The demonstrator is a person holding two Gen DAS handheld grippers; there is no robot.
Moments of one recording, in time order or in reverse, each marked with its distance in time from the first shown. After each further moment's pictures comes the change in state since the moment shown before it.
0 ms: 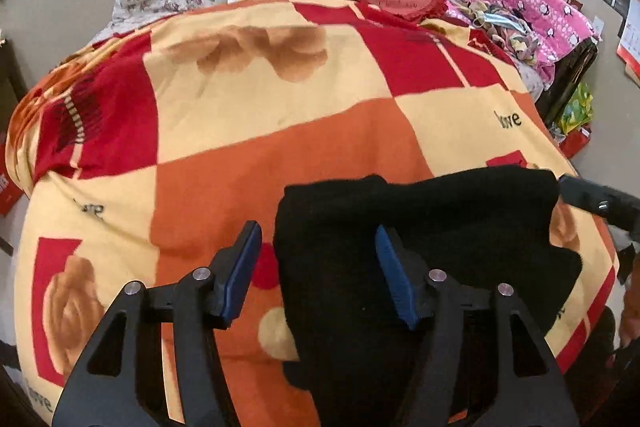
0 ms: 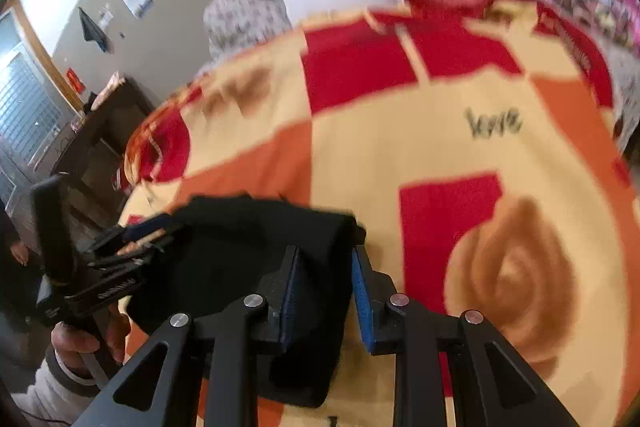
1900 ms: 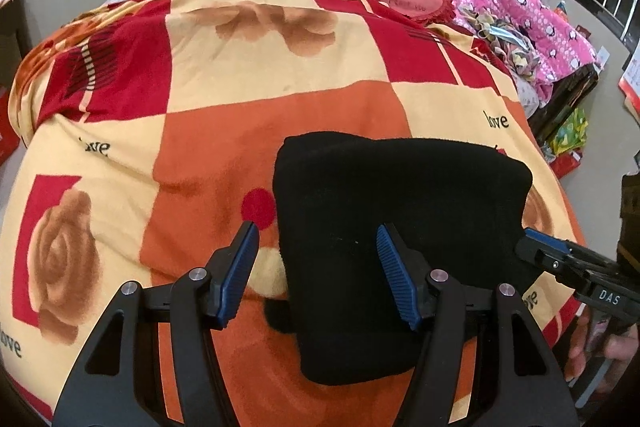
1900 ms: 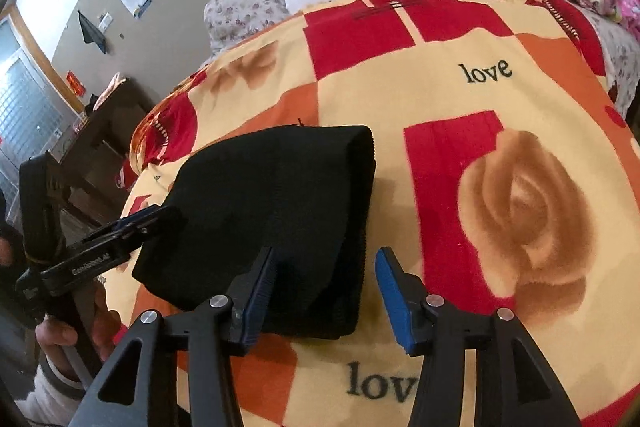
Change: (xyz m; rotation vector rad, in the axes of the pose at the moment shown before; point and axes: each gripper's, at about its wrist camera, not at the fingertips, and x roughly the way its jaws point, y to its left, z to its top) left arm -0.016 0.005 -0.026 -0.127 0.048 -0.055; right arm 0.009 -0.006 -0.046 0.083 0.067 -0.004
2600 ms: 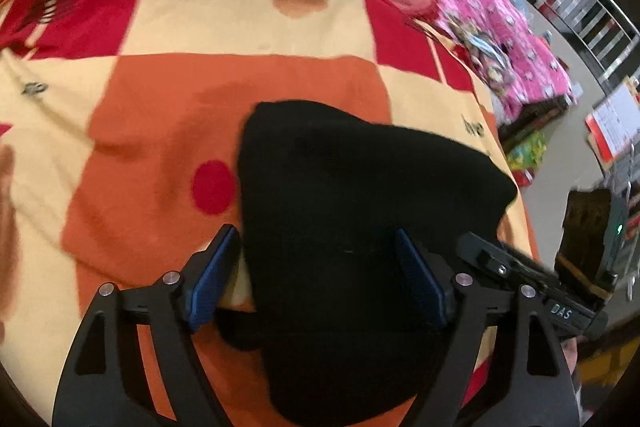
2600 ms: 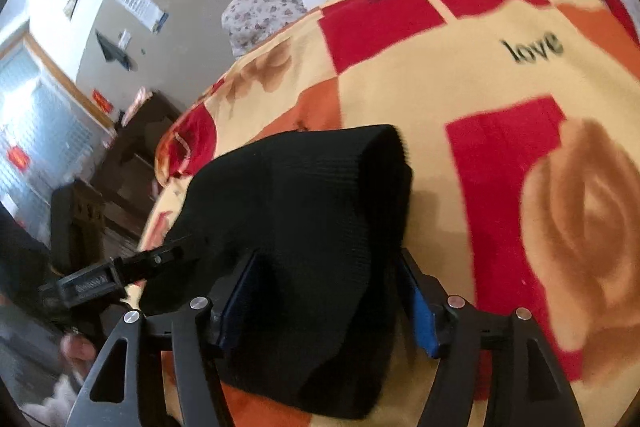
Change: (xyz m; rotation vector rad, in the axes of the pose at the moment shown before) left arm 0.032 0.014 -0.002 -0.116 0.101 -0.240; right arm 0.041 0.006 0.010 -0.031 -0.008 0.105
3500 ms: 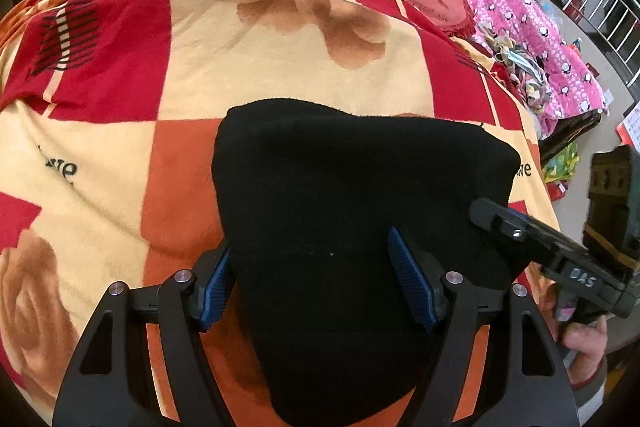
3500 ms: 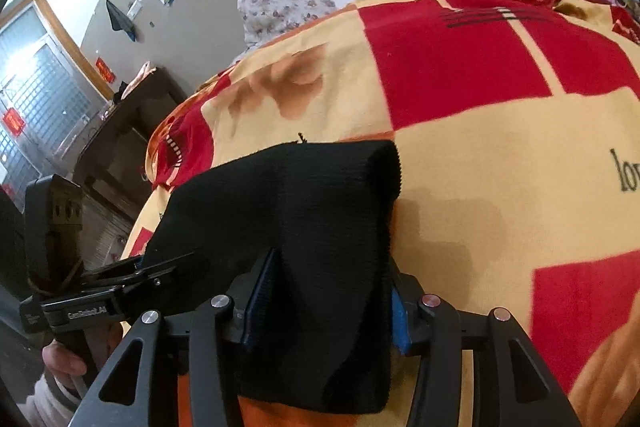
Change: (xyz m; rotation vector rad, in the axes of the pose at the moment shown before) left arm 0.002 0.034 0.046 -0.013 -0.048 0.154; right arm 0.054 0.015 0.073 -0.069 0.027 0.001
